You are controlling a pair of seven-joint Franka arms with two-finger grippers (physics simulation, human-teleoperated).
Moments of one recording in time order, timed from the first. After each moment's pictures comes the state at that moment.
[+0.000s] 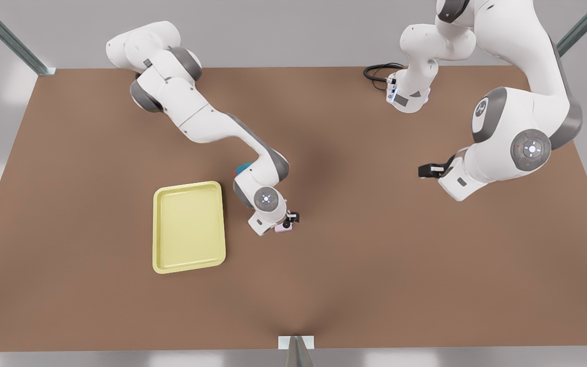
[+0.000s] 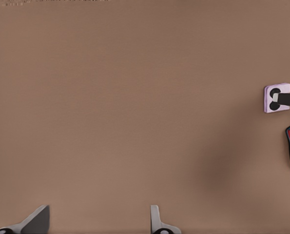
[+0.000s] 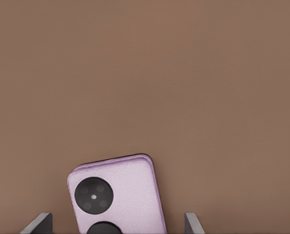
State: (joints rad) left arm -0.16 0.27 -0.03 -1.34 -0.08 1.34 -0.17; right arm 0.48 0.96 0.27 -1.25 -0.12 2.16 0.76
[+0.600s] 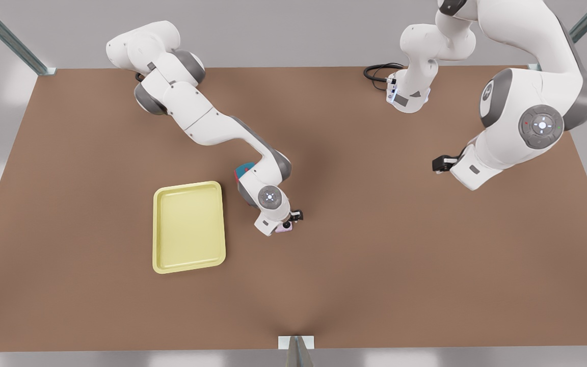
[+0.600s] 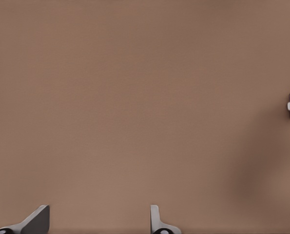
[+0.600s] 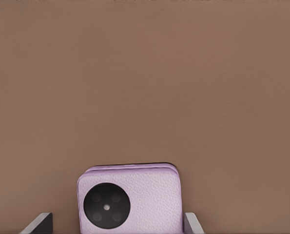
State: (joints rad) left arm -0.17 0.22 -0.03 -1.34 0.03 1.34 -0.15; right arm 0.50 0.99 0.27 -1.26 -0.14 2.24 0.64
